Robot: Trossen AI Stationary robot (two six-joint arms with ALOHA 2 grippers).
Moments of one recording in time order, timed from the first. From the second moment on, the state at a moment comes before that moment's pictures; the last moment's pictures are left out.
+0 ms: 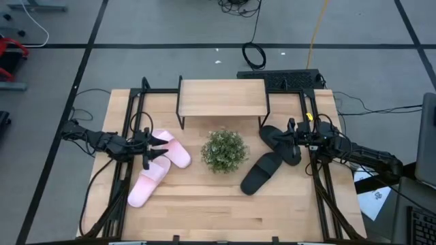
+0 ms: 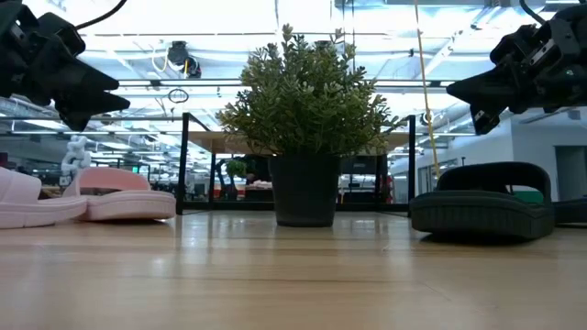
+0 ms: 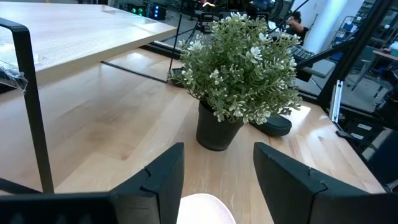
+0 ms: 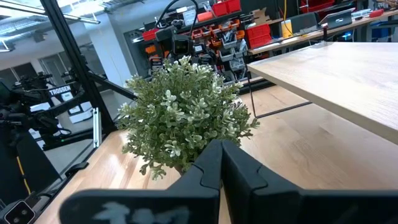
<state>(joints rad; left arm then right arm) -0.37 0.02 0.10 -0.26 -0.47 -0.37 -0.35 0.09 0.01 0.08 -0.32 0.28</state>
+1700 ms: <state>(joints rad) -0.37 0.02 0.10 0.16 -0.47 -0.37 -0.35 0.25 0.18 1.05 0.00 0.55</state>
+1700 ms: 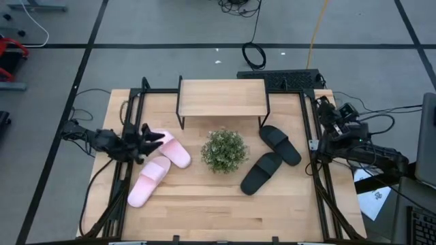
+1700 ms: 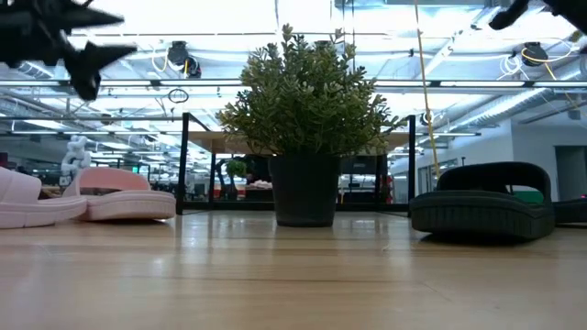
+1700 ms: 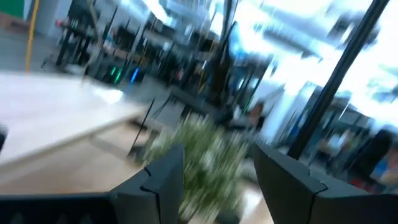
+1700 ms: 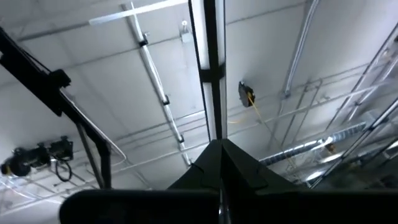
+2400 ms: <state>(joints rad) -0.37 0.02 0.13 0.70 -0.57 -0.22 -0.35 0.41 0.28 1.11 0.07 0.46</state>
